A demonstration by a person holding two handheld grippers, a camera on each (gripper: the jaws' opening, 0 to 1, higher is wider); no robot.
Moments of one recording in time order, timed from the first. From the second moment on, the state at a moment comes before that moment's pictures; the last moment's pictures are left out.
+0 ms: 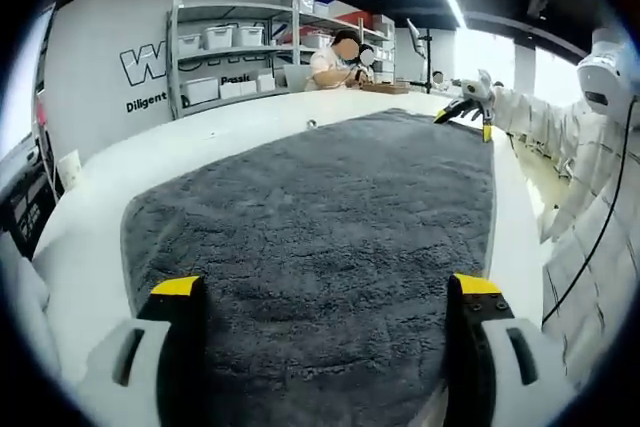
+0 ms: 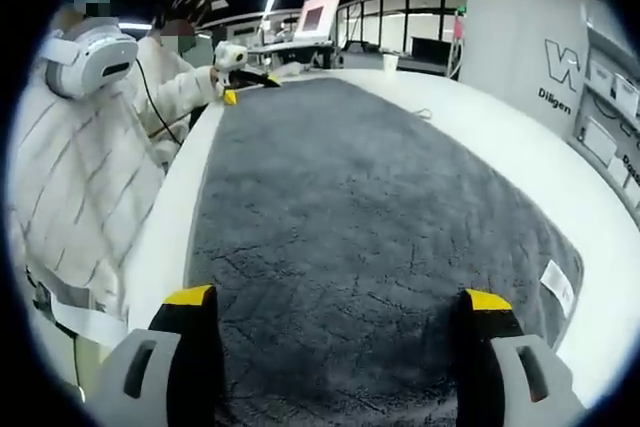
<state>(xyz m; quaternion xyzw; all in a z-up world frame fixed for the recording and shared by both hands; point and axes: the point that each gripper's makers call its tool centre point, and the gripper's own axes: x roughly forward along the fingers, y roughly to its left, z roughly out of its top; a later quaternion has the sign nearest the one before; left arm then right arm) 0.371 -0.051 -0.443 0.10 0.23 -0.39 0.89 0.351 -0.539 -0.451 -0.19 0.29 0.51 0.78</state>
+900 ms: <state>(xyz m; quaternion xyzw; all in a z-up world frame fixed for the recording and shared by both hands) 0.333 -0.023 -0.433 0.07 0.24 -0.32 0.91 0.321 -0.580 -0.436 -0.18 0.30 0.47 0.81</state>
